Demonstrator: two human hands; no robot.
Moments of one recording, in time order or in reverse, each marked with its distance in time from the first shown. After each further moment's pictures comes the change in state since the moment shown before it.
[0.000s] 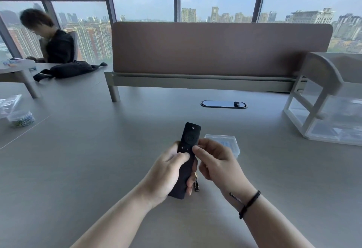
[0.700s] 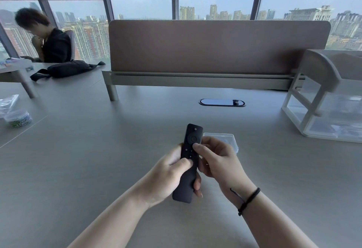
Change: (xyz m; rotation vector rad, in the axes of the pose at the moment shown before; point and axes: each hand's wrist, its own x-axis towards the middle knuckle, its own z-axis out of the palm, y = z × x) left_hand -0.006 0.002 0.000 0.037 -0.146 -0.017; right_hand -0.001 -0.006 -0.001 0.077 0.039 0.043
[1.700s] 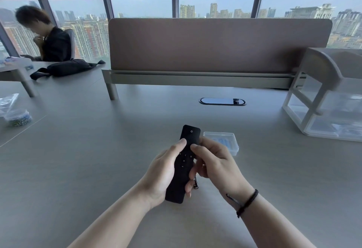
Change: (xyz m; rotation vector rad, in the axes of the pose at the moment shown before) left_hand 0.000 0.007 0.002 -0.166 0.145 -0.164; right_hand -0.011 -0.008 0.008 -0.066 -0.155 -0.015
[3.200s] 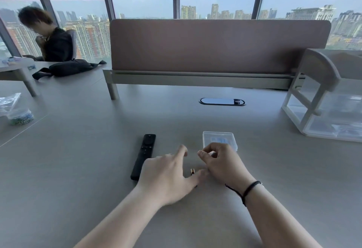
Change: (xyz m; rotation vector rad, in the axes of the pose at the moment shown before) left_hand 0.004 -0.020 -0.004 1.639 0.388 0.294; right_hand 0.023 0.032 -0.038 -0.687 0.270 0.162
